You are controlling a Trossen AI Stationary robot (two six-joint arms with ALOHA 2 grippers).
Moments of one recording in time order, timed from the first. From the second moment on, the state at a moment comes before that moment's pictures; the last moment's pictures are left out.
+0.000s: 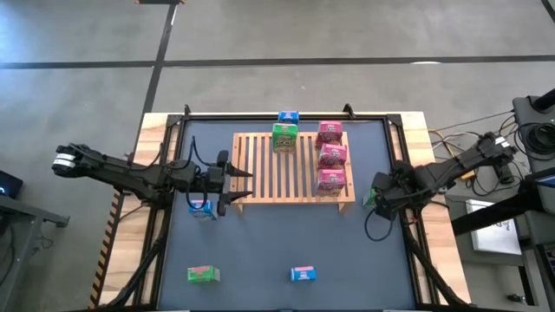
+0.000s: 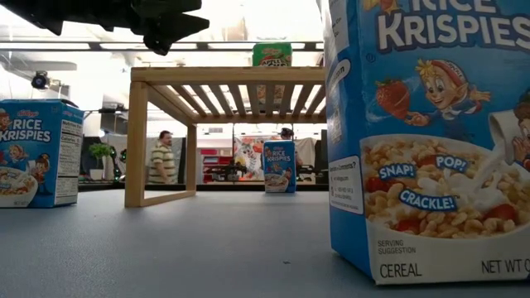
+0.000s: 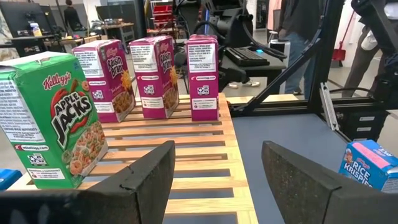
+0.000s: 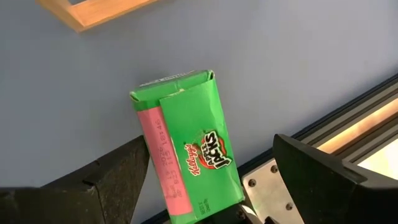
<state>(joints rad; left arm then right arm) -0.12 0.97 0.51 0.38 -0.15 0.04 0.40 0.95 0.80 -1.40 0.28 0.80</state>
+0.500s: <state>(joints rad) -0.12 0.97 0.51 0.38 -0.15 0.04 0.38 0.95 0.80 -1.39 0.25 0.74</state>
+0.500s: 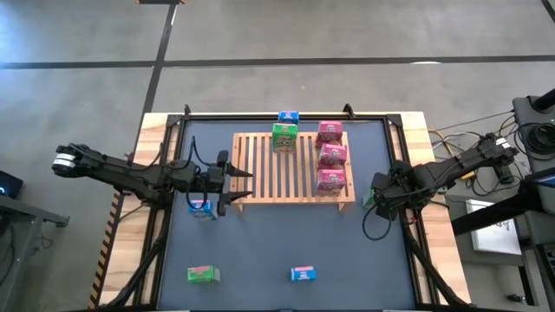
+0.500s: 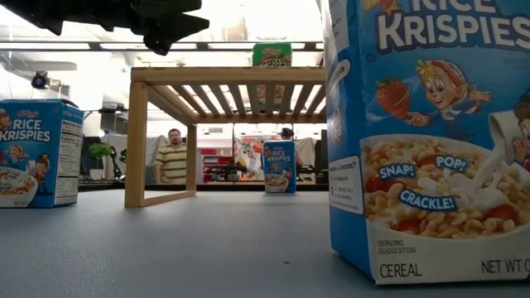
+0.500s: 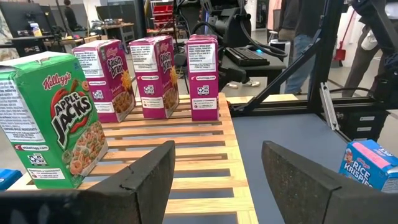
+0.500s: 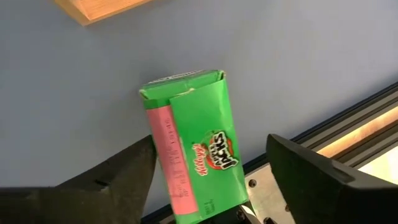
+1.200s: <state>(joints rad) -0.12 0.97 0.51 0.38 -0.15 0.04 0.38 0.95 0.86 -1.38 0.23 0.72</state>
